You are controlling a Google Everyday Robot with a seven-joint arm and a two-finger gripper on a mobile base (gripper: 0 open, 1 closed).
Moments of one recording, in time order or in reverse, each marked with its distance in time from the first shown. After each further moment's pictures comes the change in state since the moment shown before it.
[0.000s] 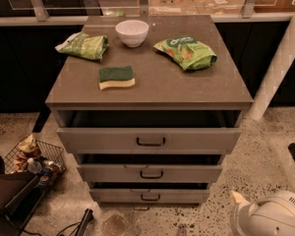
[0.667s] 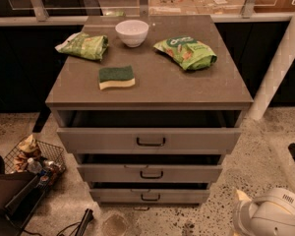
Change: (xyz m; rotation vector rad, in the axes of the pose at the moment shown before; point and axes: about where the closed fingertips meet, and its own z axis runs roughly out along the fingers) arm 0.021 -0.019 0.034 0.024 0.024 0.047
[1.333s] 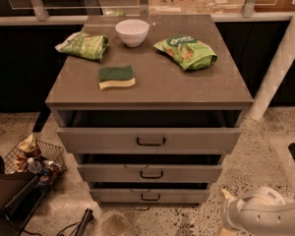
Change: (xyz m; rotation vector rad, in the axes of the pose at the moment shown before) arm -0.017 -0.005 0.078 -0.048 -0.104 -0.067
